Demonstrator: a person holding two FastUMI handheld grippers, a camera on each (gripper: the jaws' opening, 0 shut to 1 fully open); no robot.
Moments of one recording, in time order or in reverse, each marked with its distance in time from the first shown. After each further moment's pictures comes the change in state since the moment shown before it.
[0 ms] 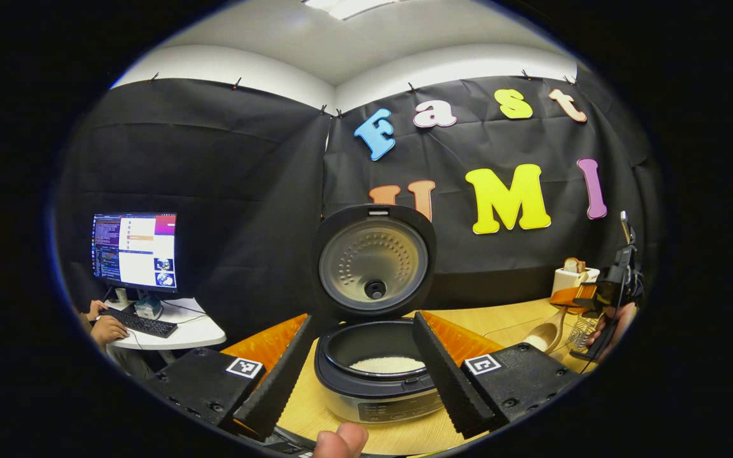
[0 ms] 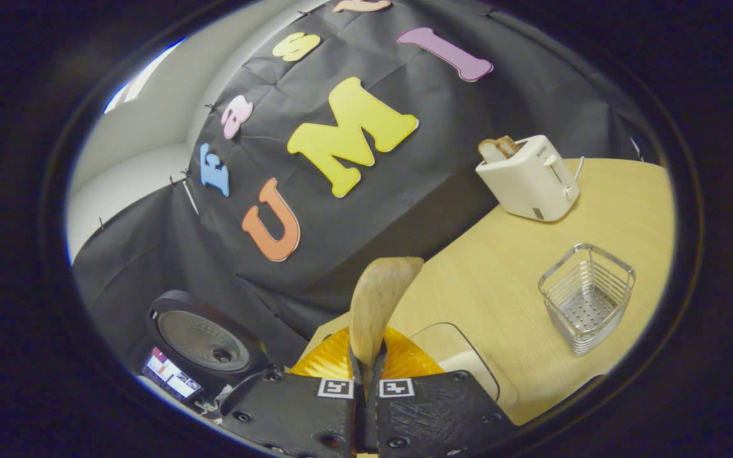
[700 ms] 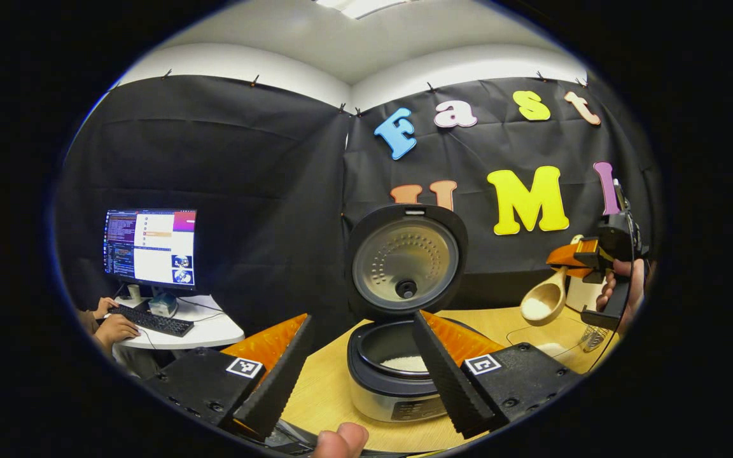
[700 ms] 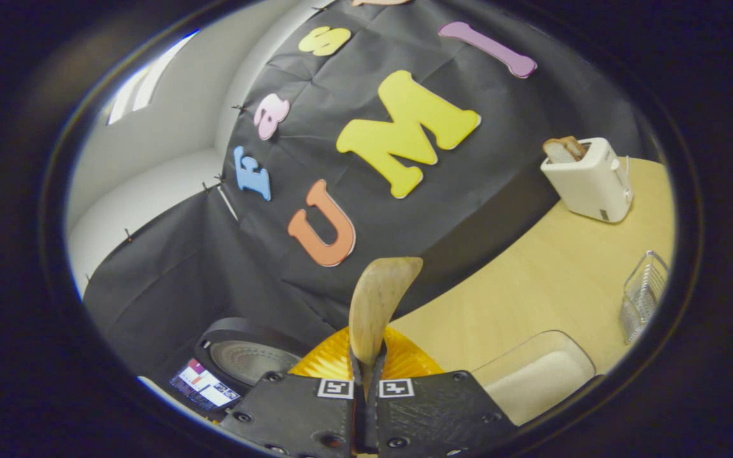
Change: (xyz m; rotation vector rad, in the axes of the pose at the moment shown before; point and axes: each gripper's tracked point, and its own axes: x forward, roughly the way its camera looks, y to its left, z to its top) left arm 0.000 0.044 -0.005 -0.024 0.009 0.062; right arm 0.033 0.143 0.007 -0.012 0.039 0.200
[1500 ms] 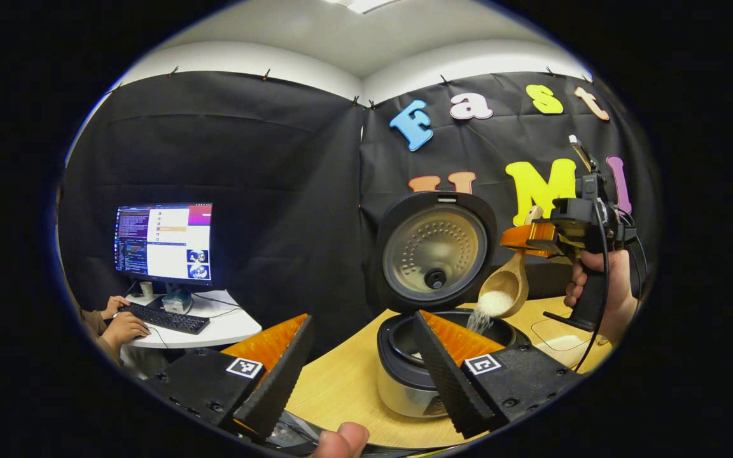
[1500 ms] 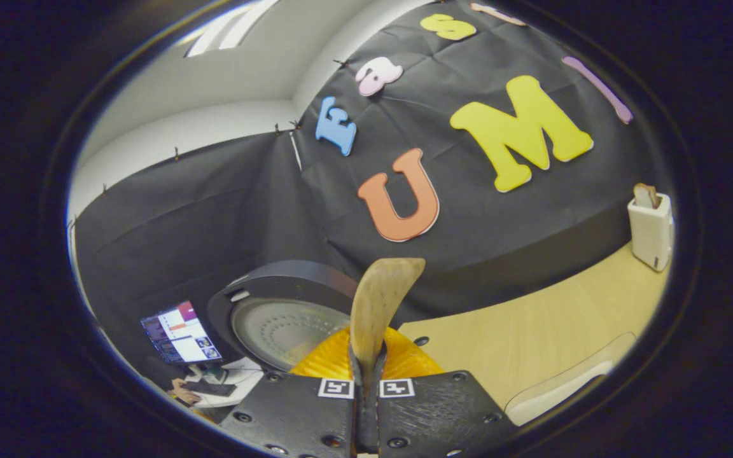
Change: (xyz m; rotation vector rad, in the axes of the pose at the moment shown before) left arm 0.006 0.039 -0.013 0.003 0.033 0.067; right arm 0.048 0.112 -0.084 -0.383 0.044 0.119
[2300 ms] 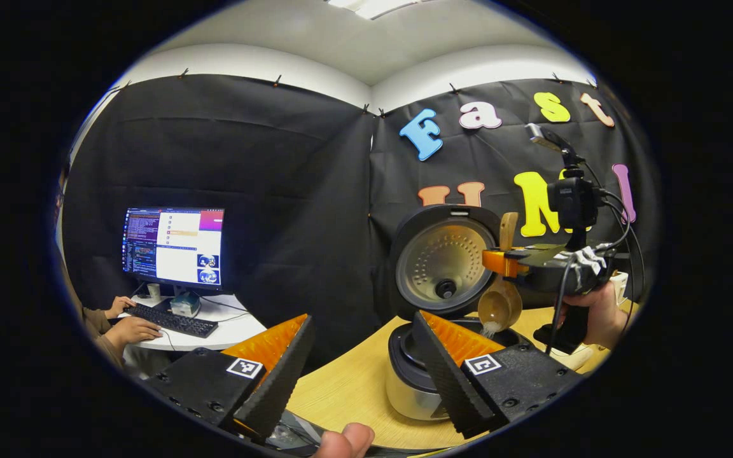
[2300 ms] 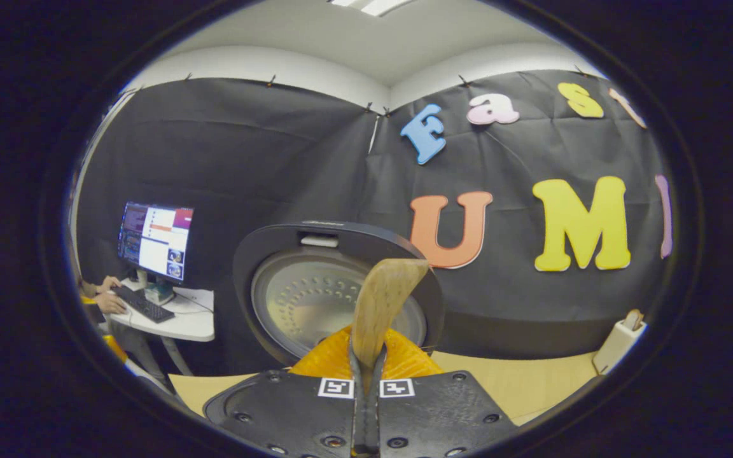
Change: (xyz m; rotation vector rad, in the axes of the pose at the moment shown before) left arm -0.006 0.016 0.014 -0.020 -0.044 0.027; right arm 0.012 0.057 -0.026 -0.560 -0.039 0.012
